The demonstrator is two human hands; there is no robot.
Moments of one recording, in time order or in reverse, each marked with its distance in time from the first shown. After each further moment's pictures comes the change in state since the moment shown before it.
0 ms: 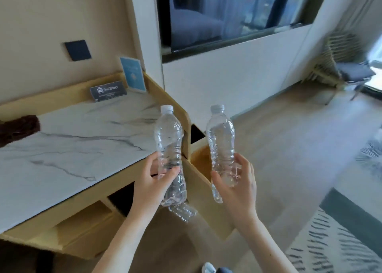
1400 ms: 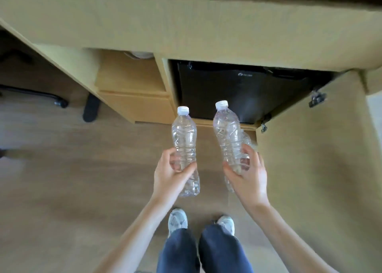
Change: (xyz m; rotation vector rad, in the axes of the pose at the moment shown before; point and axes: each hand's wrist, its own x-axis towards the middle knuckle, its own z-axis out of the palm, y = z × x) left_hand 0.052 -0.512 -0.039 0.028 0.612 -0.640; right_hand -0.075 0.417 0.328 -0.287 -0.855 0.136
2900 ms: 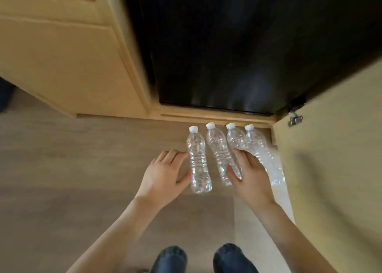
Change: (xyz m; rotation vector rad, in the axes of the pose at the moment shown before) left_hand 0.251 -0.240 0.154 0.801 -0.095 0.782; right_hand 0.171 0.288 0.152 -0.571 -0.044 -0.444
